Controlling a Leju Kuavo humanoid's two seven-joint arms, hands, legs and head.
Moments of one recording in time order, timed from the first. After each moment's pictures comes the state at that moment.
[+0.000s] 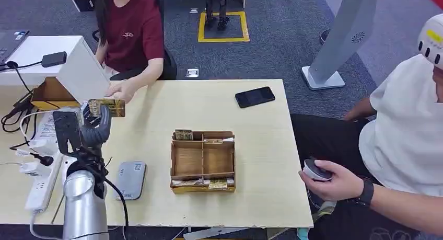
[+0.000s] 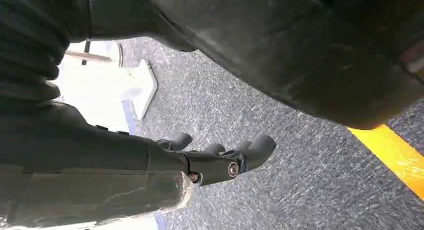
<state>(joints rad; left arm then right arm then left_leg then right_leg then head) -0.30 -0.21 0.29 -1.56 -0.42 0.00 -0.19 -0.08 0.16 -0.67 -0.20 1.57 -0.01 -0.08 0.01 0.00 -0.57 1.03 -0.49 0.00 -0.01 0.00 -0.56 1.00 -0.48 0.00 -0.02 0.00</state>
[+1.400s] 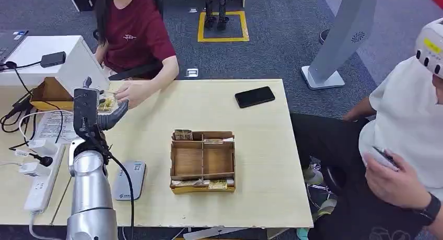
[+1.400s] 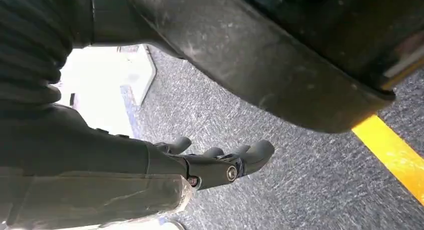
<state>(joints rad) -0.45 -0.24 0.40 -1.40 -0.65 -0.02 -0.17 -0.07 0.17 -0.61 -0.21 1.56 -0.01 -0.08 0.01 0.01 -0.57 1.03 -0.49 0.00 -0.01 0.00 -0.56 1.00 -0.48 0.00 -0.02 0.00</state>
